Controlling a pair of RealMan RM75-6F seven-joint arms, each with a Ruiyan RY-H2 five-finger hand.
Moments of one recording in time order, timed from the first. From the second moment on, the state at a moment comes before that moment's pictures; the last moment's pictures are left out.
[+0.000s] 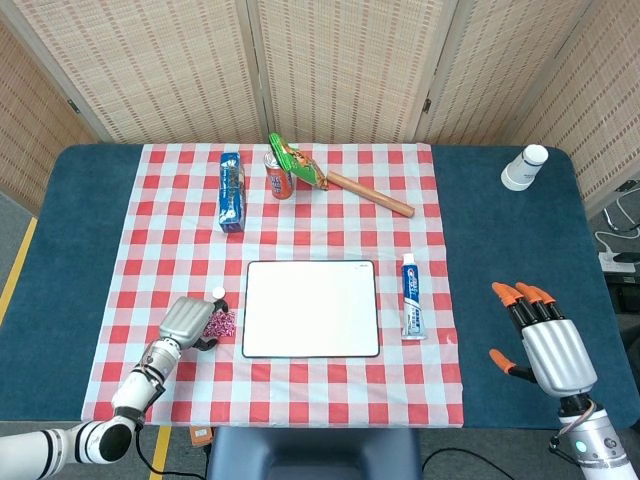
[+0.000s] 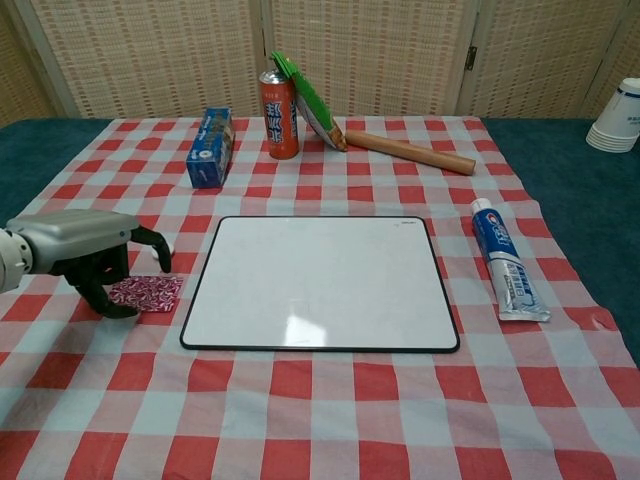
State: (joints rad) left arm -0.67 -1.45 -0.10 -1.58 0.93 0.89 0.52; right arm 0.13 -1.07 0.03 -1.81 -1.61 1.45 -0.23
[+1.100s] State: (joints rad) left arm -0.73 -1.47 -0.07 -1.53 0.84 0.89 0.51; right arm 0.13 -1.07 0.03 -1.81 -1.60 1.44 -0.22
